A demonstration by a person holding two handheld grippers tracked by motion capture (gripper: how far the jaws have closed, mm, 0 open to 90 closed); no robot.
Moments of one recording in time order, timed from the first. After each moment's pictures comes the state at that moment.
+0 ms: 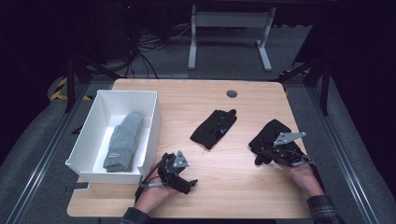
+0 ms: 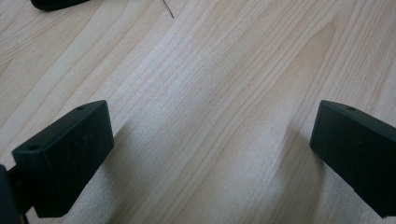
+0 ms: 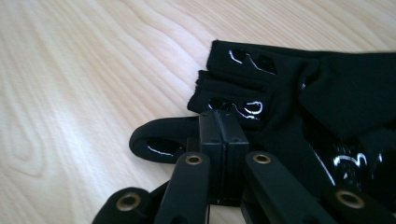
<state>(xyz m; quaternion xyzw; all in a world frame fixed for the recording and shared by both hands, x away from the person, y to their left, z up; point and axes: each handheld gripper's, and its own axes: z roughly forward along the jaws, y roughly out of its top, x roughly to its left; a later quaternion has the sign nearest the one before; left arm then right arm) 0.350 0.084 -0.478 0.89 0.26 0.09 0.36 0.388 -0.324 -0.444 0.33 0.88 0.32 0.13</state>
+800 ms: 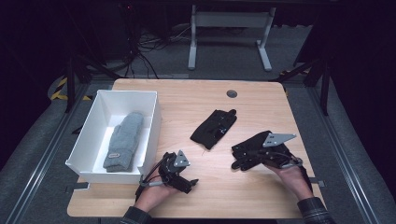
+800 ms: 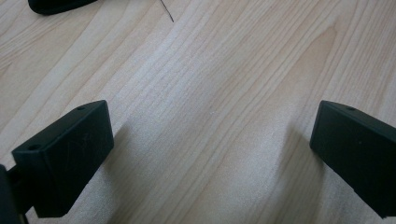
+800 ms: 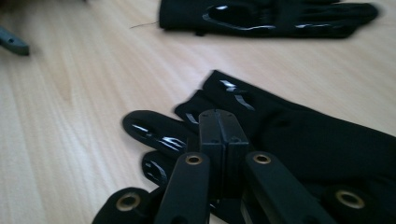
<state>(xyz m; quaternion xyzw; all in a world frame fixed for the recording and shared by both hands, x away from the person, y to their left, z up) 0.352 0.081 -0.478 0.89 0.26 0.09 0.36 0.378 -0.289 -0.426 0.29 0.87 0.38 0.13</state>
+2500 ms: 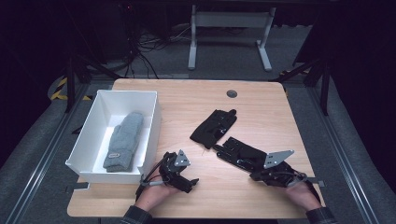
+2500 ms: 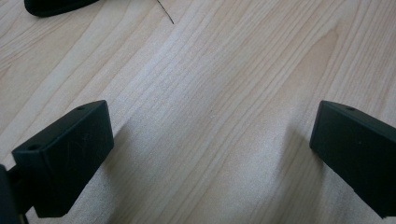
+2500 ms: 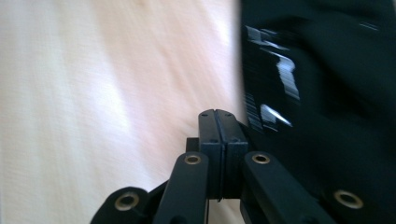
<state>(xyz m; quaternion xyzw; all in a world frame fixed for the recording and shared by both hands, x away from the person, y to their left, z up) 0.353 0.079 -0.478 0.89 0.26 0.09 0.36 0.337 -0.286 -0.452 0.23 0.92 0.33 0.05</state>
